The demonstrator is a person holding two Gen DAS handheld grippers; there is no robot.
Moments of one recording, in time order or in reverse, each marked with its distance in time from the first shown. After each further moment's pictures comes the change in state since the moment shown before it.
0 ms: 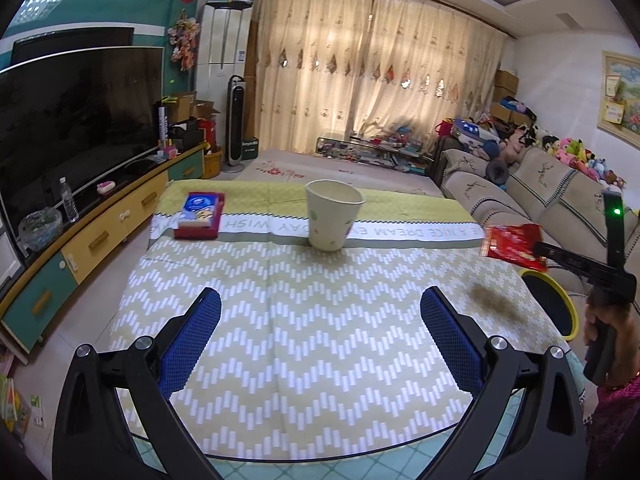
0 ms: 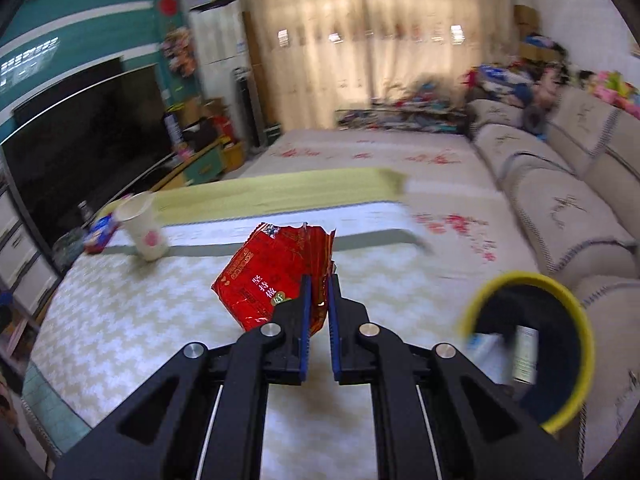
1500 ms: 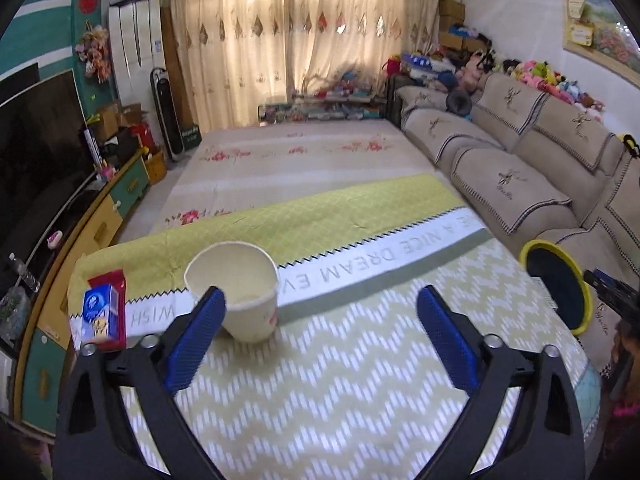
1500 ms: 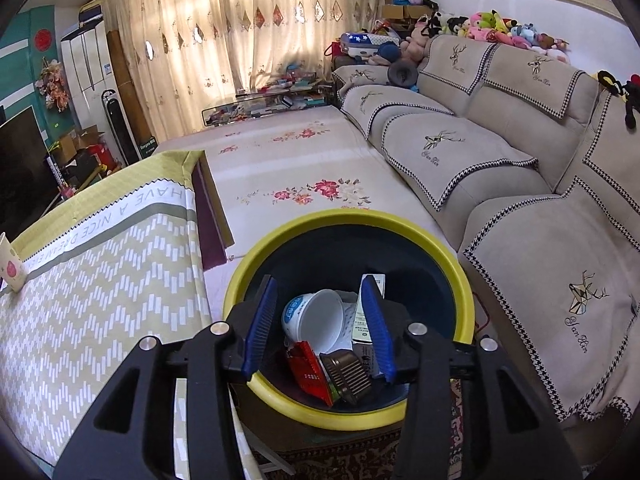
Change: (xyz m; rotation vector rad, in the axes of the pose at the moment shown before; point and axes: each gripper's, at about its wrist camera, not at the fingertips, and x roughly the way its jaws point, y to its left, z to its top) left arm 0.162 -0.080 0.115 0.248 0.202 -0.094; right arm 0.012 -0.151 -0.051 0.229 0.051 -0.320
